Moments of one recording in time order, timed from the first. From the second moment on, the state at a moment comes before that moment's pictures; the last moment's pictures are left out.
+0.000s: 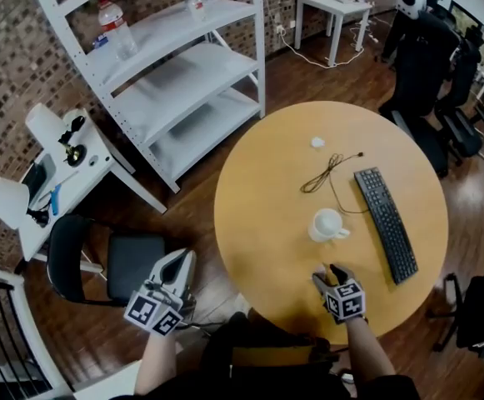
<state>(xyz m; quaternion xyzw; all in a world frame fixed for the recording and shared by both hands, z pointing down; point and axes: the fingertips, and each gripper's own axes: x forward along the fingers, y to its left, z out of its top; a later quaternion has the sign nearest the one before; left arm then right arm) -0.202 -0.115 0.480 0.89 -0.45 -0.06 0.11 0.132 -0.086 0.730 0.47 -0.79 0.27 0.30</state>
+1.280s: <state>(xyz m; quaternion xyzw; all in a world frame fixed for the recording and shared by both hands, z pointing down) -0.205 -0.139 0.484 0.89 -0.45 -0.08 0.11 0.149 -0.220 0.575 0.53 -0.81 0.11 0.20</state>
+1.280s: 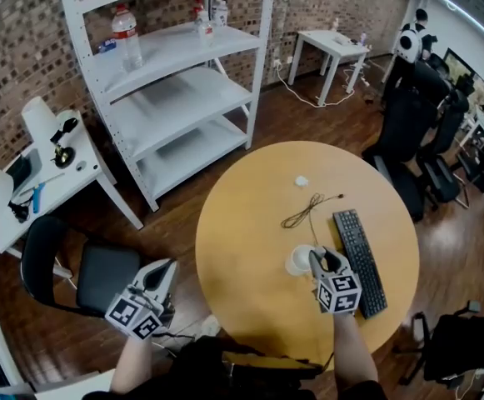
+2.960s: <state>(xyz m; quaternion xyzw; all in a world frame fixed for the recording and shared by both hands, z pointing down) -0.017 -0.177 0.468 0.96 -0.25 -0.04 0.09 0.305 -0.041 0.482 0.72 -0.68 0.07 -0.07</state>
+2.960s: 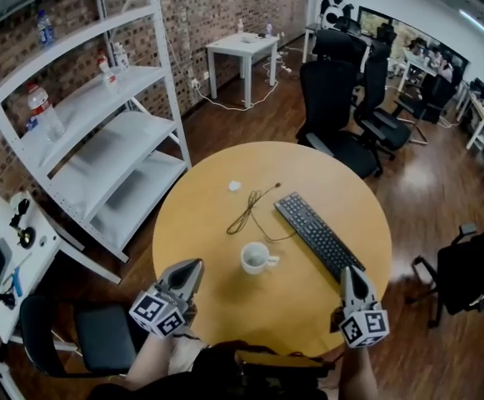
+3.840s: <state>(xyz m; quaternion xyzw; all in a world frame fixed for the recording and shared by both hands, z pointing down) -0.016 -0.186 0.477 0.96 -0.25 -0.04 0.10 0.301 -0.042 0.491 0.73 -0.68 0.08 -0.06</state>
